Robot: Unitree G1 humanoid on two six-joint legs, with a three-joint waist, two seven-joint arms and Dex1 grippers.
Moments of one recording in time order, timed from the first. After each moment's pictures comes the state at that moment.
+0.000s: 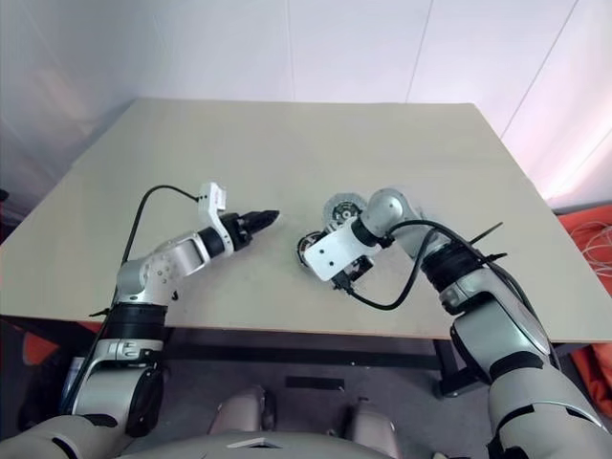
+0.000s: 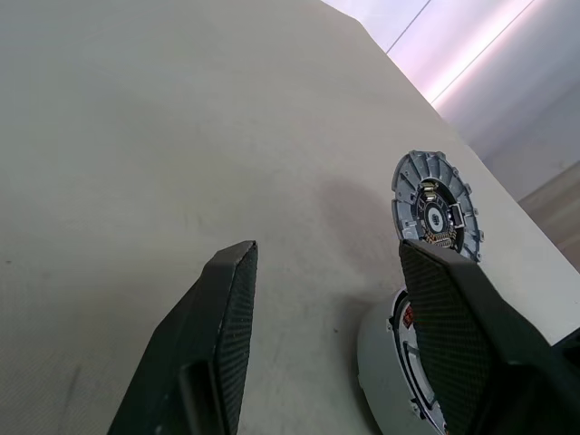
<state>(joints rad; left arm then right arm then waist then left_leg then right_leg) -0.51 0.21 0.16 0.22 -0.57 0.75 -0.52 -0.89 -0.53 0.57 0.50 -0.24 -0.42 1.47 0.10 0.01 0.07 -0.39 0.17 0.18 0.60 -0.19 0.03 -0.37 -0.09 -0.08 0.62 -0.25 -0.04</state>
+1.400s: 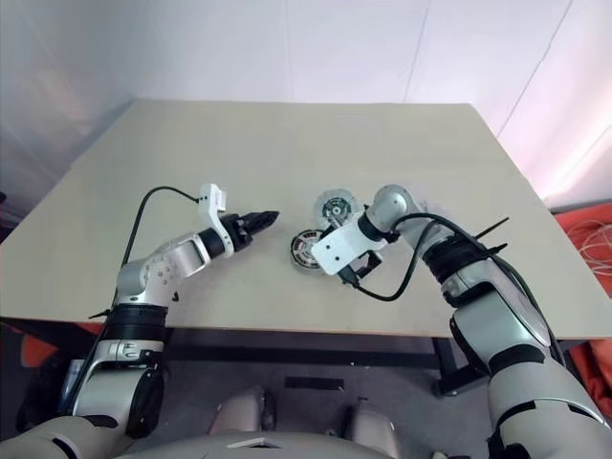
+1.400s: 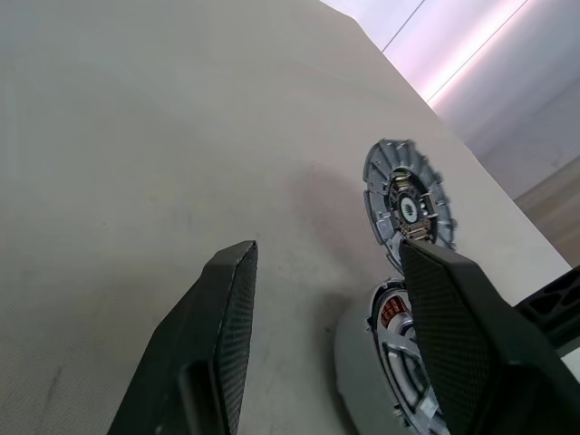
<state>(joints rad) -0.51 0.20 0.16 0.22 -0.57 0.75 -0.52 -0.93 -0.54 0.57 0.60 -0.29 -0.47 1.44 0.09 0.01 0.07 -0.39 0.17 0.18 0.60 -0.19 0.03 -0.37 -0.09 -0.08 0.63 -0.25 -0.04</state>
